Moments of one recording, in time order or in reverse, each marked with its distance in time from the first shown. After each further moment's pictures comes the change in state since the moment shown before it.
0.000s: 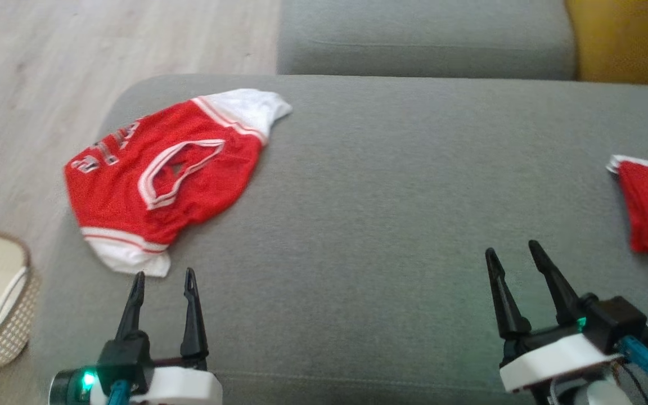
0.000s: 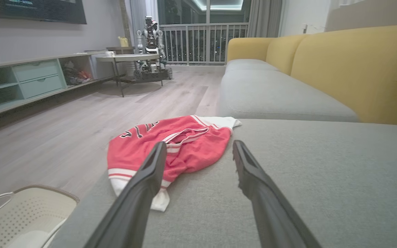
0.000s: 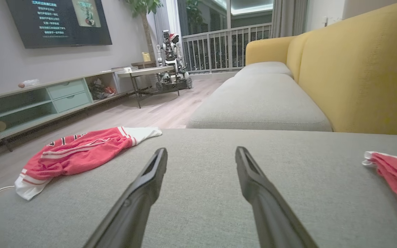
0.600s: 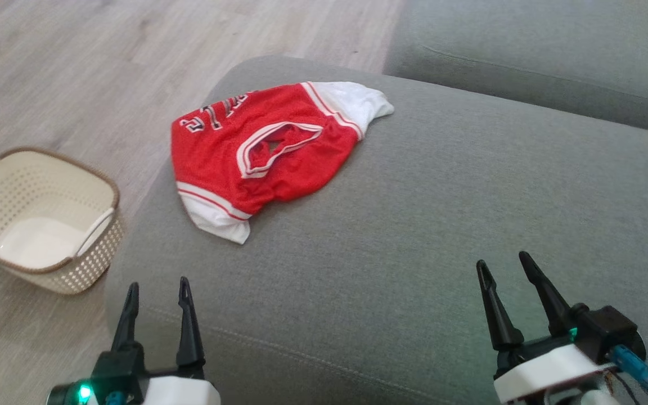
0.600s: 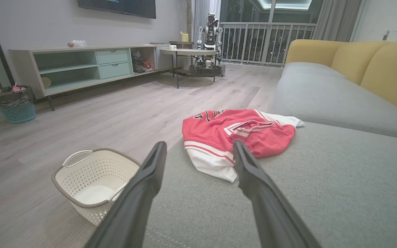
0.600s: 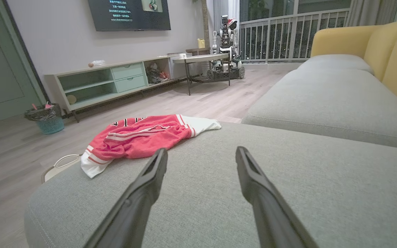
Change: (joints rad) left arm 0.039 0.000 0.001 -0.029 -0.019 0.028 0.000; right arm 0.032 0.003 0.023 -0.007 -0.006 0.000 0.000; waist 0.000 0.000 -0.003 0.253
